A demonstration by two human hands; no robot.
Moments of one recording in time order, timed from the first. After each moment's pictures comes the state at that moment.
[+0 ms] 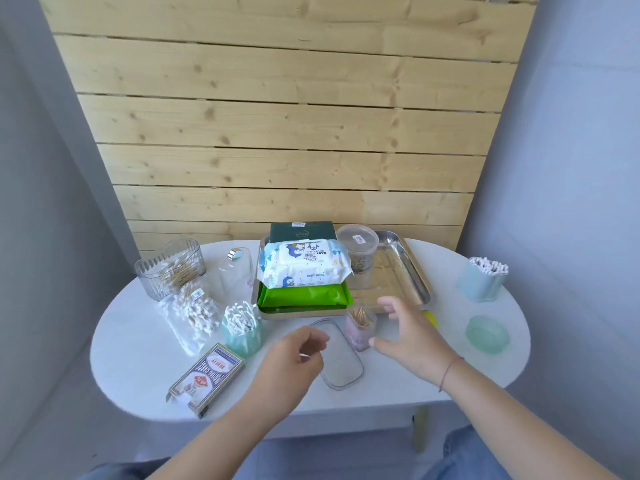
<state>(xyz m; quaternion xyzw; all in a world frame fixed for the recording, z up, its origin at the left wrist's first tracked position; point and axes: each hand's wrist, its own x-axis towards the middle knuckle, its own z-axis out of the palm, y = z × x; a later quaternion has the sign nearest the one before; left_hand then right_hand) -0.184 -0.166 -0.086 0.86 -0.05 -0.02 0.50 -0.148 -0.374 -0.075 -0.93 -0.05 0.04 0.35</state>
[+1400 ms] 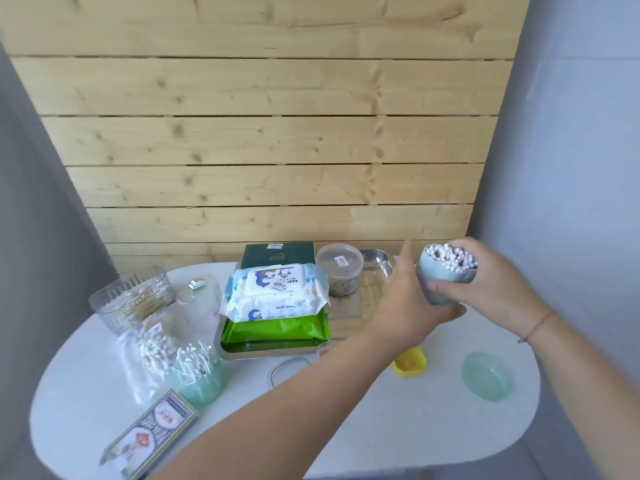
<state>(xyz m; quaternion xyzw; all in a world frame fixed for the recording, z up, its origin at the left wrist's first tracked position) -0.065 -0.359 -0.029 0.78 -0.16 -0.05 0.61 -0.070 -0.494 0.003 -0.91 -0.03 -0.11 0.39</state>
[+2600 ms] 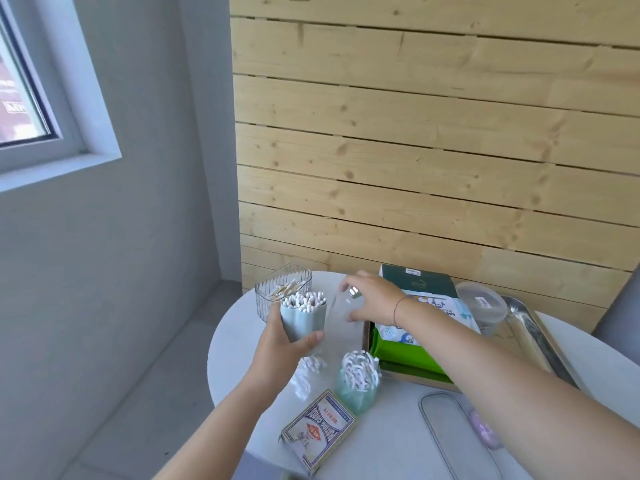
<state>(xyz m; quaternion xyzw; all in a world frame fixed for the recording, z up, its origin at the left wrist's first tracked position) -0.124 0.007 -0.084 0.72 0.09 0.07 0.69 0.021 -0.153 -0.046 -0.94 -0.31 0.08 0.13</state>
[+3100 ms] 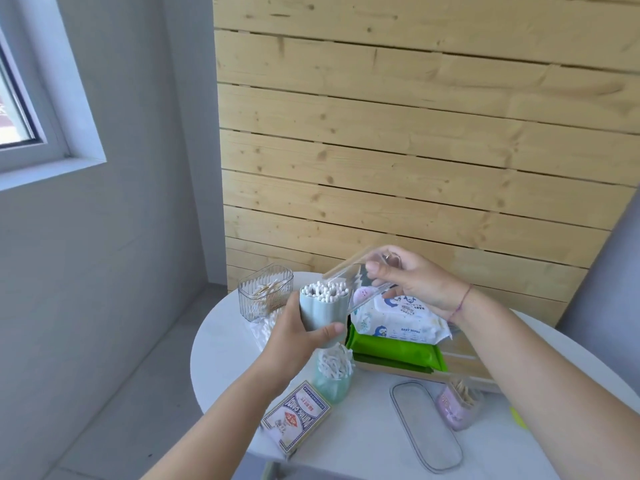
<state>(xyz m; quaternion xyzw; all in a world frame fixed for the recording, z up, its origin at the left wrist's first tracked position) -0.129 -0.040 -0.050 0.71 0.03 0.05 0.70 -0.043 -0.226 0.040 -0.80 -0.22 0.15 0.53</state>
